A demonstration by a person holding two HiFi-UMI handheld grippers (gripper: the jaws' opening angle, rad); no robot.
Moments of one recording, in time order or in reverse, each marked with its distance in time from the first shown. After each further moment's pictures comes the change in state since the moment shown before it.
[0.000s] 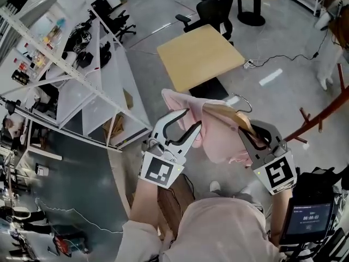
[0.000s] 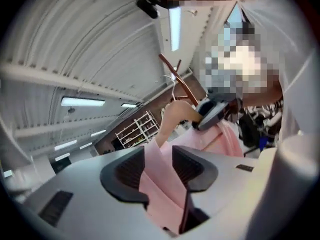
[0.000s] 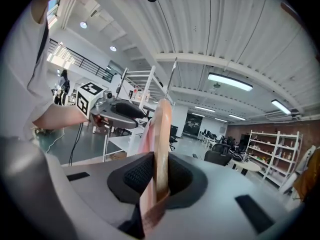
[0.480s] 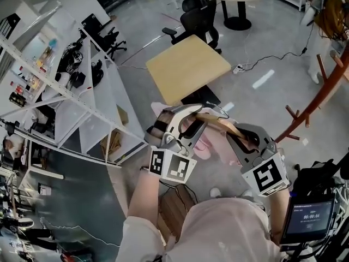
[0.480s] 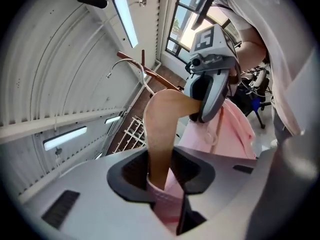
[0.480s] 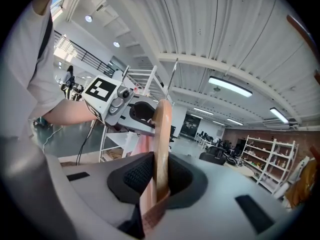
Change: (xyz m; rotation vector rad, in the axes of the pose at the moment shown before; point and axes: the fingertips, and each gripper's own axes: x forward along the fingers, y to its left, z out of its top) left arm 0.075 -0.022 0.048 0.437 0.008 -0.079; right arm -0.018 -0.012 0.009 -0.068 0.027 -0.033
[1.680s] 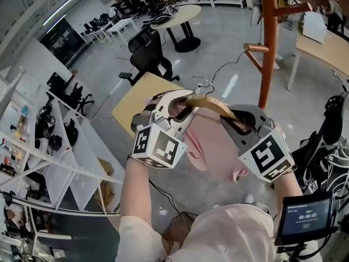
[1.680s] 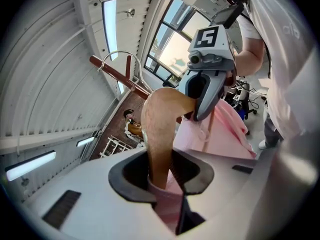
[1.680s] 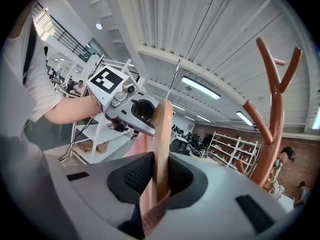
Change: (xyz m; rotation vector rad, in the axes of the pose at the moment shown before) left arm 0.118 0.025 0.143 0.128 -0.204 -0.288; right arm -0.109 -0.133 0.008 0.004 0.084 -0.329
